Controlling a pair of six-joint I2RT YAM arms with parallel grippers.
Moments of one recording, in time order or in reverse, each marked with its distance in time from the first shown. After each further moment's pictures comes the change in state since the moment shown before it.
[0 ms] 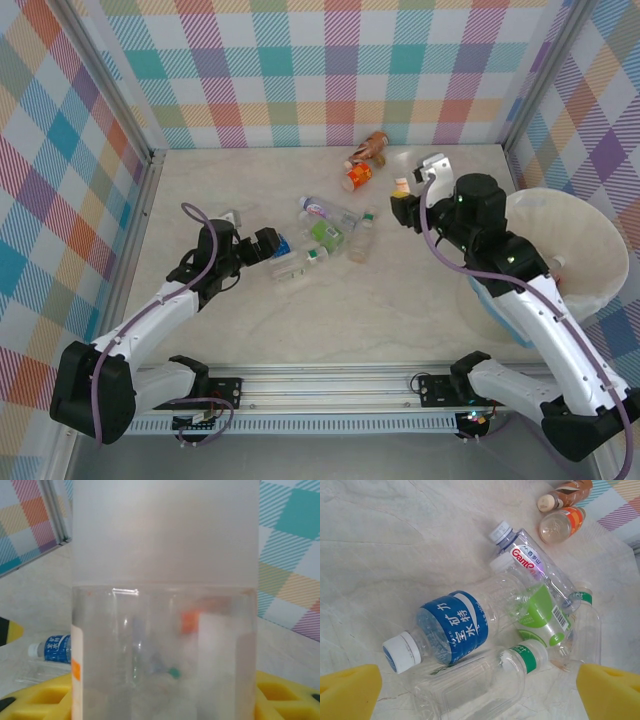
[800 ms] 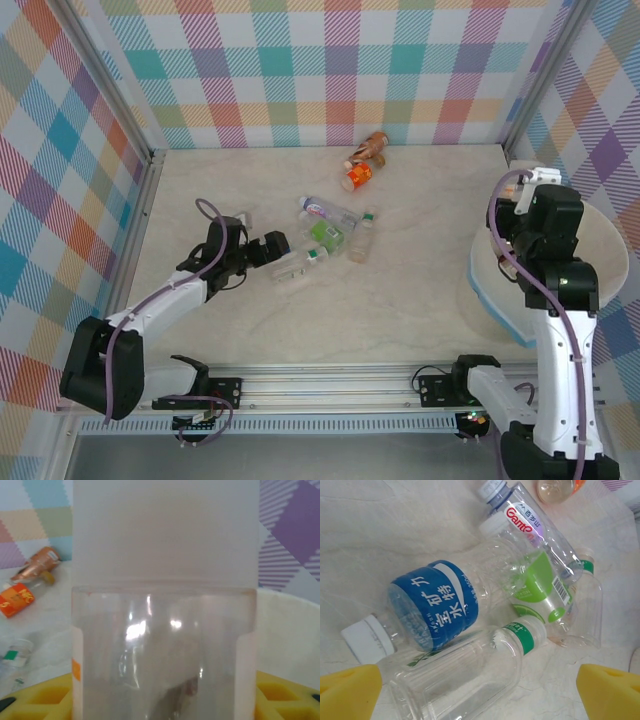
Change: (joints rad) left arm 0.000 0.135 0.028 0.022 0.138 0.010; right arm -0.534 -0.123 0.048 -0.335 0.208 0.086
